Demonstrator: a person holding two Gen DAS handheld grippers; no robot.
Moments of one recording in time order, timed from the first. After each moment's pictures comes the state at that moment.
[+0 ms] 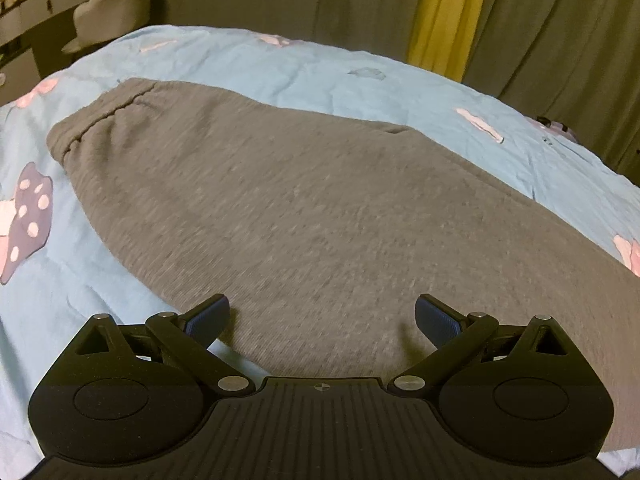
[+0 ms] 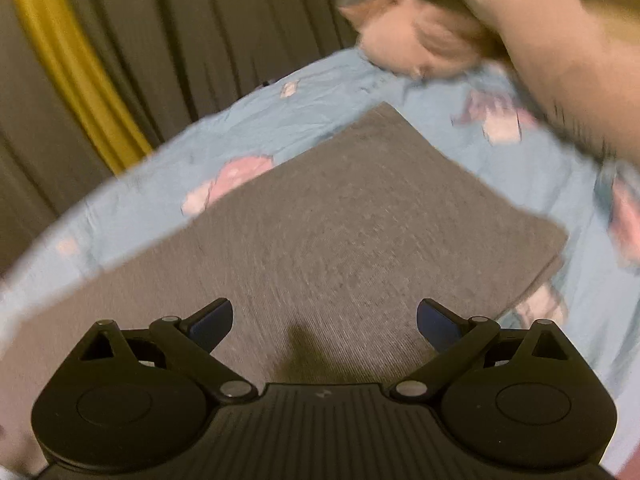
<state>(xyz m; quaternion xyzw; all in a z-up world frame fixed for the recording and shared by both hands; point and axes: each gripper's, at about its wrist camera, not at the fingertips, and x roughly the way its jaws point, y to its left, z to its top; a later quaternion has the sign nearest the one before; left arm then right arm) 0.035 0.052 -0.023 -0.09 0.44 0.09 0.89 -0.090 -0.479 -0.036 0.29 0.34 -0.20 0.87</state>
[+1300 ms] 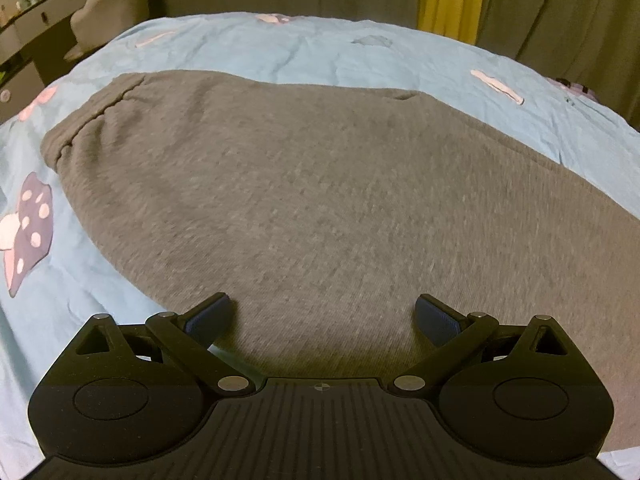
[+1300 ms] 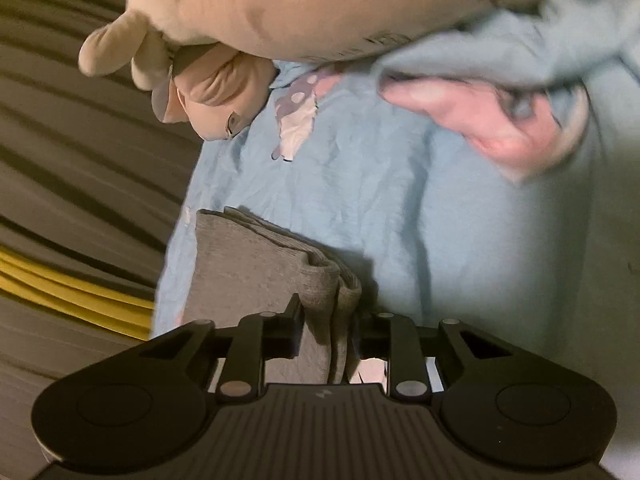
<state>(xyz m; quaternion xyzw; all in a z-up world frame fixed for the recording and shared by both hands) 0.055 0.036 -0.039 -0.04 0.48 0.11 0.87 -0.167 -0.621 -0.105 0.55 0.21 -0.25 0.77</state>
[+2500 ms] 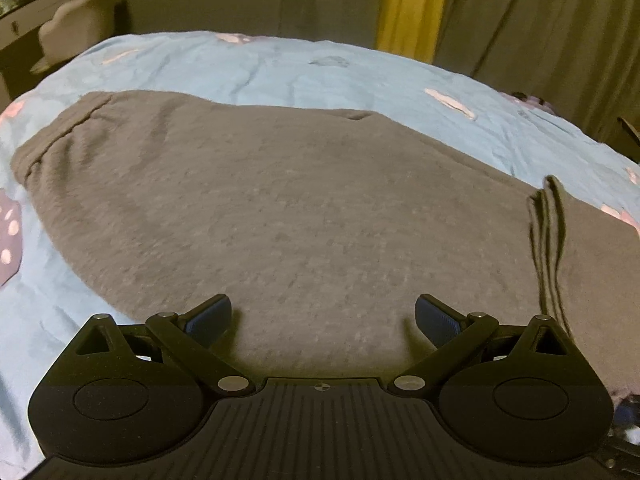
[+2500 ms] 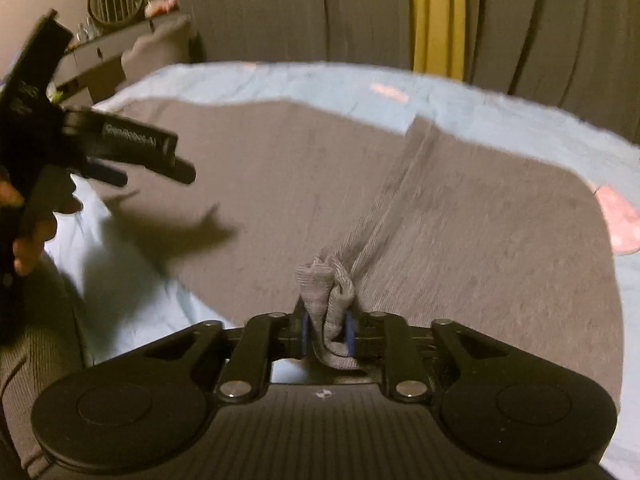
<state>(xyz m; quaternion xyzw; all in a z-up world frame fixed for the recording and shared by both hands) 0.047 0.032 -0.030 -0.06 0.45 0.04 0.89 -0.038 -0.238 -0.040 -0.02 0.40 0.20 0.89</state>
